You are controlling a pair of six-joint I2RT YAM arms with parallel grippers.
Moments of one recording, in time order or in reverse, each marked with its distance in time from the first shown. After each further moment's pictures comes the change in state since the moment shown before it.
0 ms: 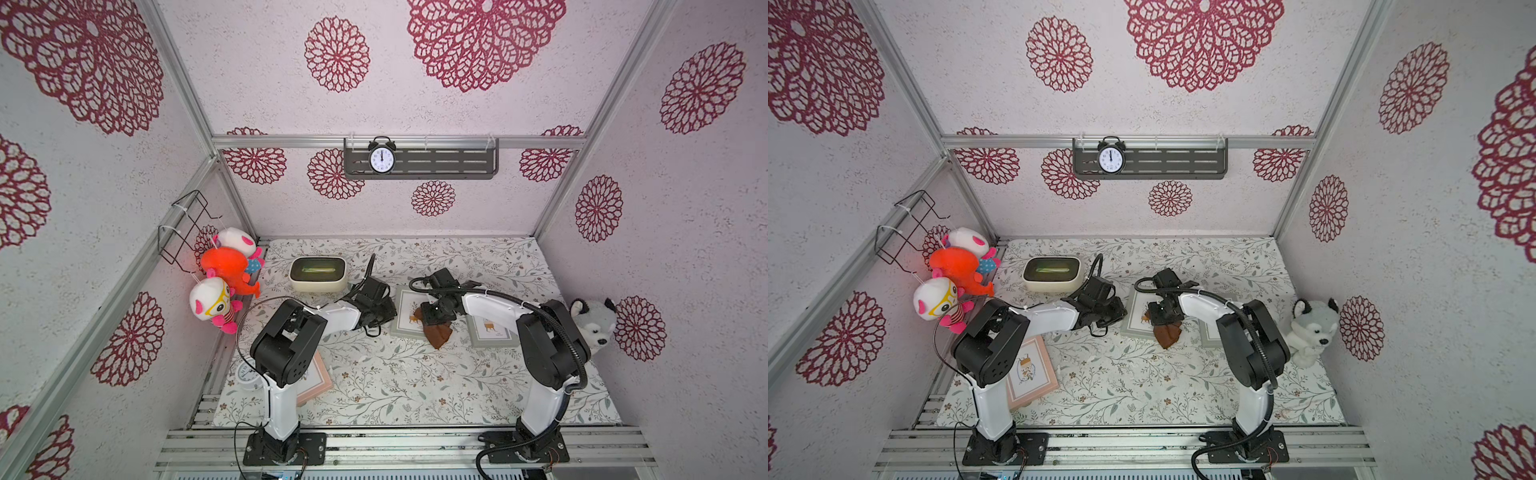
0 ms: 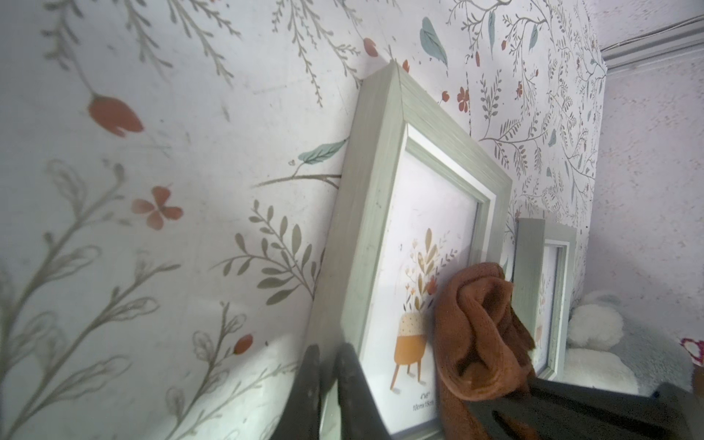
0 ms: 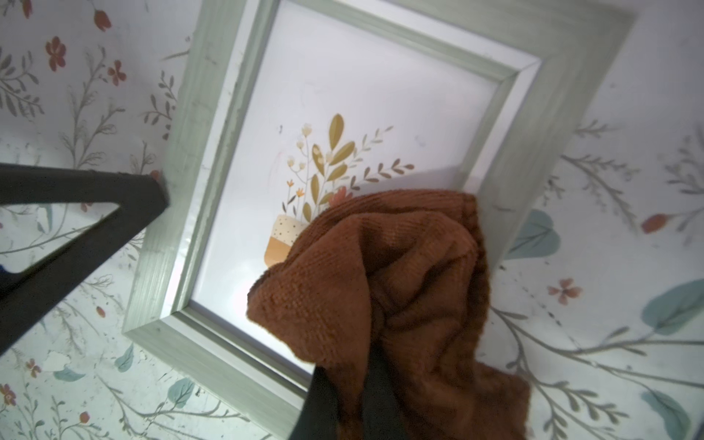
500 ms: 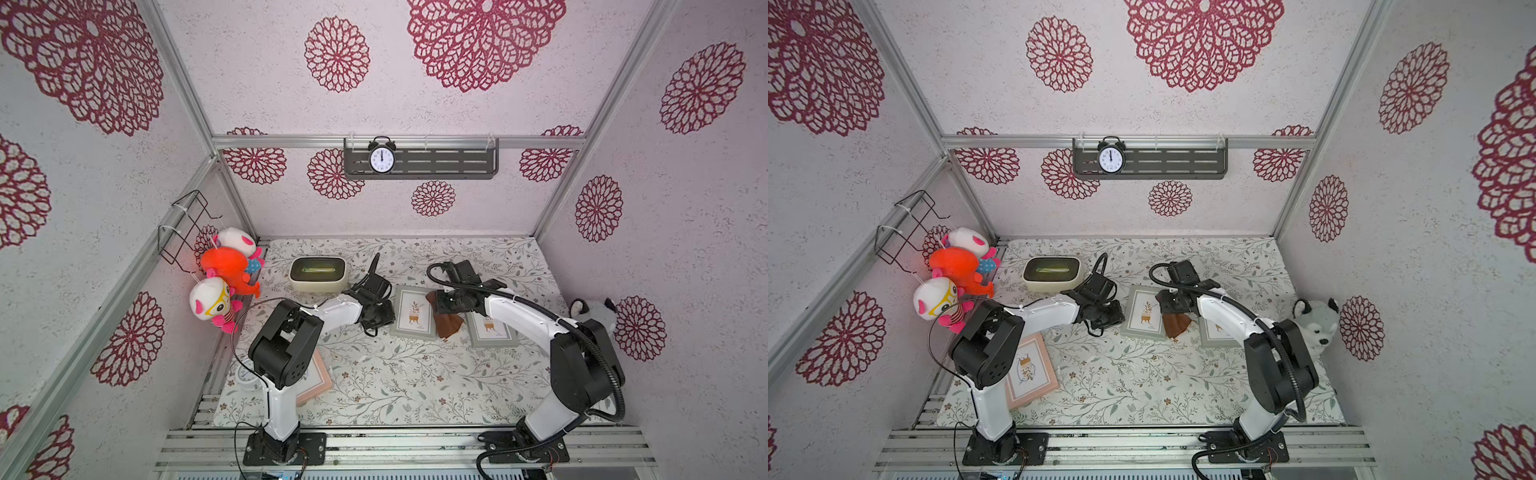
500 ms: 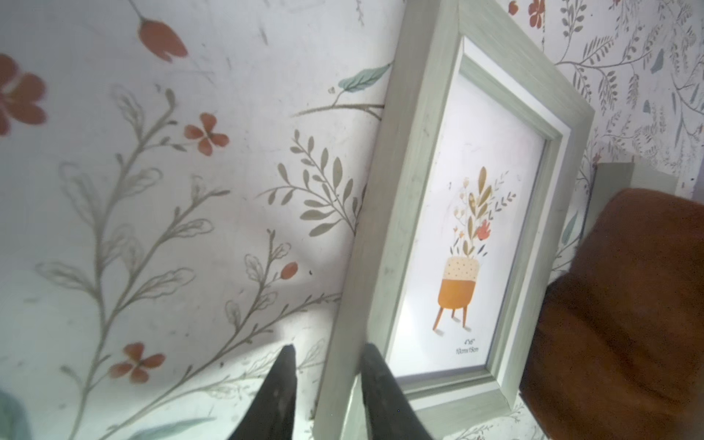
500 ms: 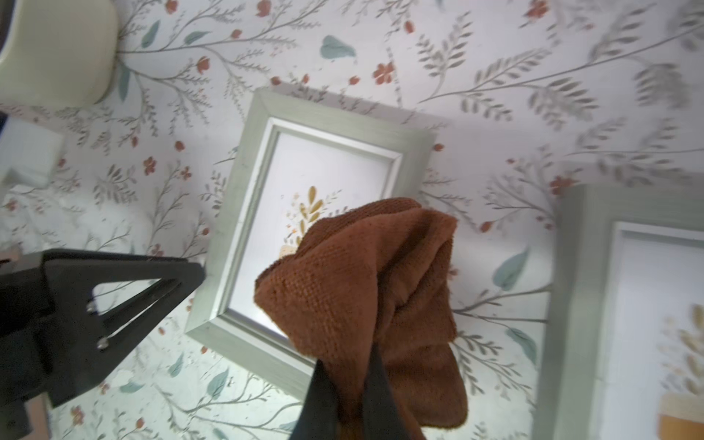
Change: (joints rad) left arm -0.003 -0.025 0.122 -0.315 0.011 0.133; right arm -0.050 -0.142 -0.059 0.068 -0.069 0.049
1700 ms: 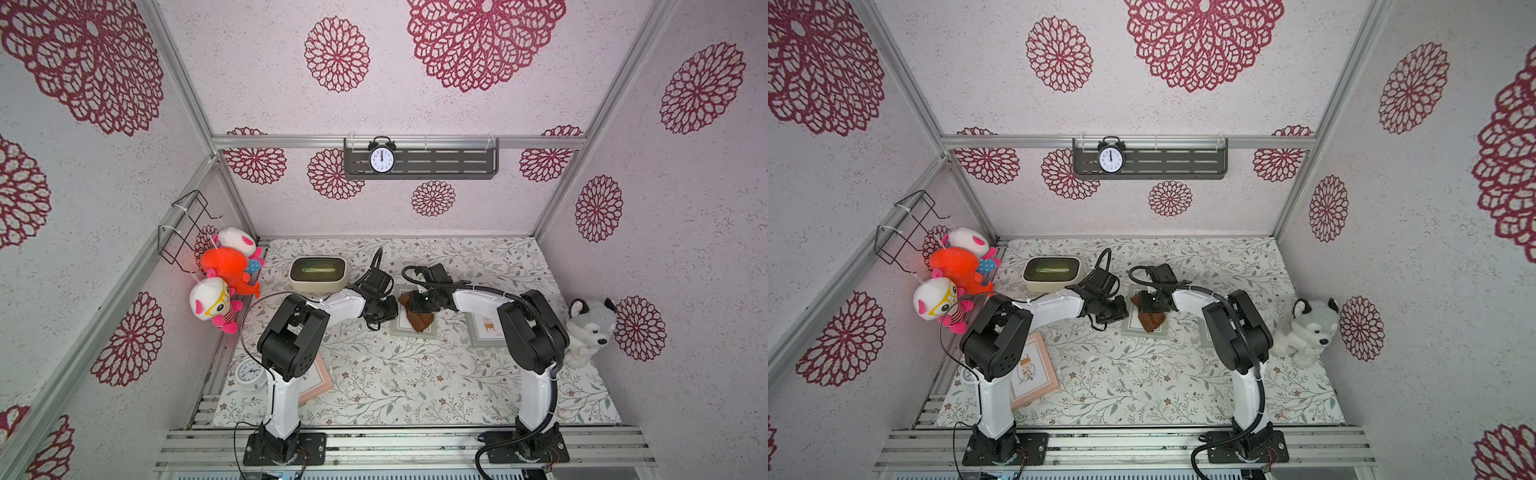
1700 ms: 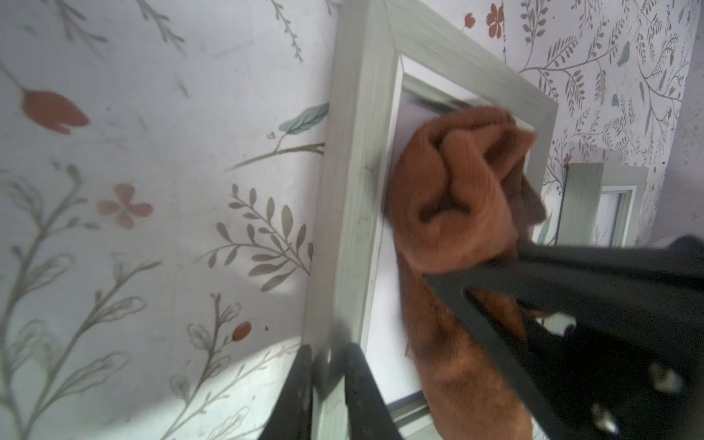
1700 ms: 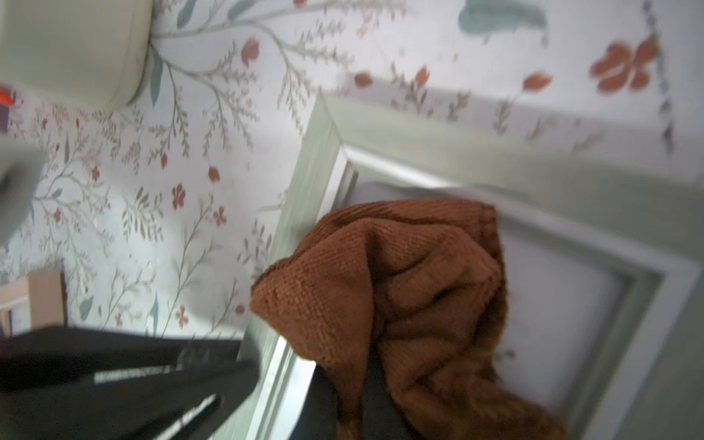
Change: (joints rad) left arm 0.009 0.087 0.057 0.050 0.053 0.030; right arm 0.049 0.313 0.134 0.191 -0.123 0.048
